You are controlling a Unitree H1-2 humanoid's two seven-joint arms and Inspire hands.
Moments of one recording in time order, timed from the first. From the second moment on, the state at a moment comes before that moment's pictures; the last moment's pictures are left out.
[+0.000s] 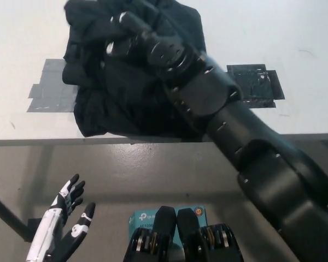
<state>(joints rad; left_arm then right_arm) 0.19 0.16 -0.03 -0.44 0.07 0.19 -0.09 -1.36 0.12 0.46 1.13 0.00 0.22 0.02</state>
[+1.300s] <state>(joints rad) 0.14 0.17 -0.09 -0.41 0.07 0.19 -0.11 -1.63 0.17 0.15 0.93 0.00 0.30 0.34</state>
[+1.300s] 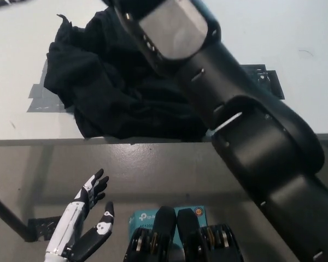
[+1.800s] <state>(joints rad) 0.13 0.17 -0.09 -0.39 0.06 0.18 -0.12 -1.57 -0.02 0.02 0.43 0.09 0.44 0.36</state>
